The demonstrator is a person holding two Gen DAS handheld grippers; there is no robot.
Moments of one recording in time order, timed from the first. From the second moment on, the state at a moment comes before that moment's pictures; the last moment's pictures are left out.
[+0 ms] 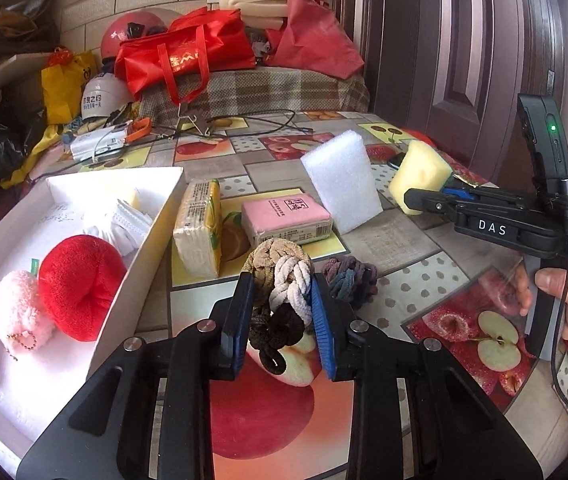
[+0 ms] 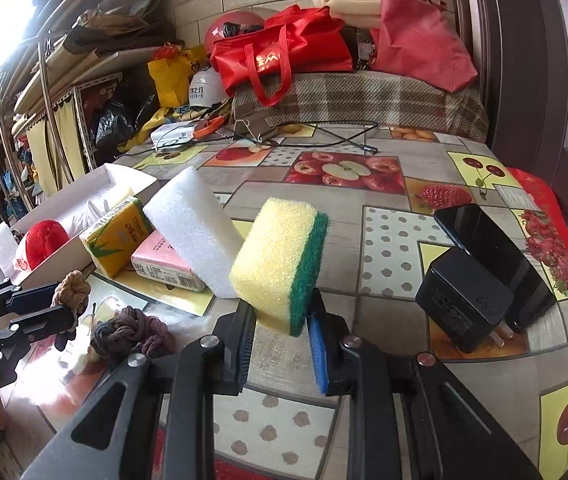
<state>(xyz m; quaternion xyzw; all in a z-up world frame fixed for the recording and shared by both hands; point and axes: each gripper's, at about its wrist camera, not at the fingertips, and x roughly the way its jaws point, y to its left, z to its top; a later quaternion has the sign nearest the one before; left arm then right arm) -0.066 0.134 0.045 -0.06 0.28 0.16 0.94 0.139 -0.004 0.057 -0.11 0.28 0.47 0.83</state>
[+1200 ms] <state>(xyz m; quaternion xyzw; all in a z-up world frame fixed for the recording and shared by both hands) -0.181 0.208 0.055 -0.06 0.18 0.34 0.92 -0.021 0.064 0.068 -0.14 0.16 0.60 0.77</state>
